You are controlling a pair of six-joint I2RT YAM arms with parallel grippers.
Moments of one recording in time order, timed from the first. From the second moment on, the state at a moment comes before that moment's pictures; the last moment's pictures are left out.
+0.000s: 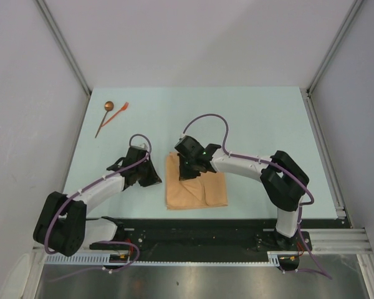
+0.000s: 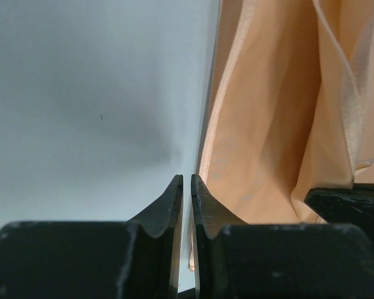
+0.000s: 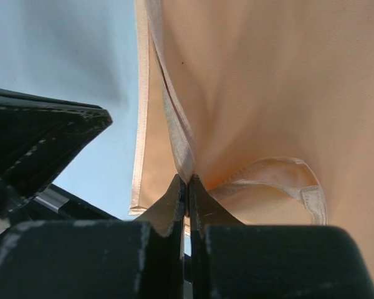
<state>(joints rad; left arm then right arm) -0.38 1.23 0.56 -0.30 0.13 -0.69 0.95 1.86 1.33 -0.46 -0.02 0.79</state>
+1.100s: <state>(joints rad) -0.39 1.17 0.55 -0.31 0.12 -0.71 0.94 1.86 1.30 -0.37 -0.24 0.75</state>
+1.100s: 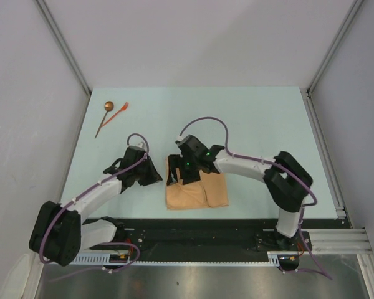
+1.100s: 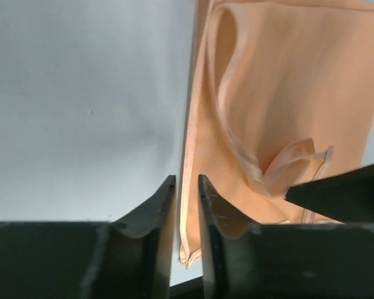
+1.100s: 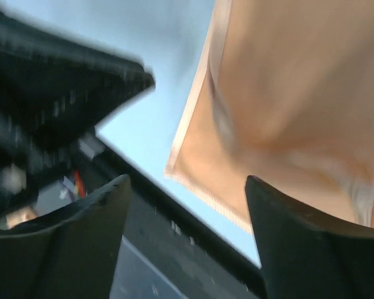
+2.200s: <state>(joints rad) -0.44 1.64 0.85 -0.23 0.23 -0.67 0.59 1.72 0.80 0.06 -0.64 0.47</state>
